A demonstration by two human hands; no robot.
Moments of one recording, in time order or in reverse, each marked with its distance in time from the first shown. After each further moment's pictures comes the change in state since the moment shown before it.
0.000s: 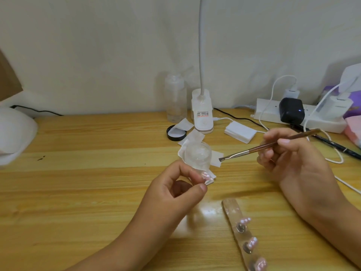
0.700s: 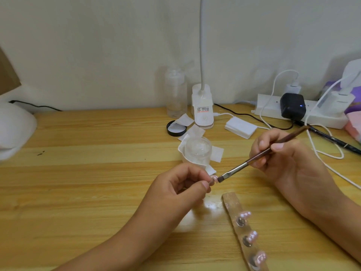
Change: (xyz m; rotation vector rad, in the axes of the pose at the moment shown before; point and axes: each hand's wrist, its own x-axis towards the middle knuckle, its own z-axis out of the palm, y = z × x) left_hand 0.000 0.002 0.004 -0.002 -0.078 0.005; right_hand -0.003 -0.001 0.005 -0.028 -0.189 0.071
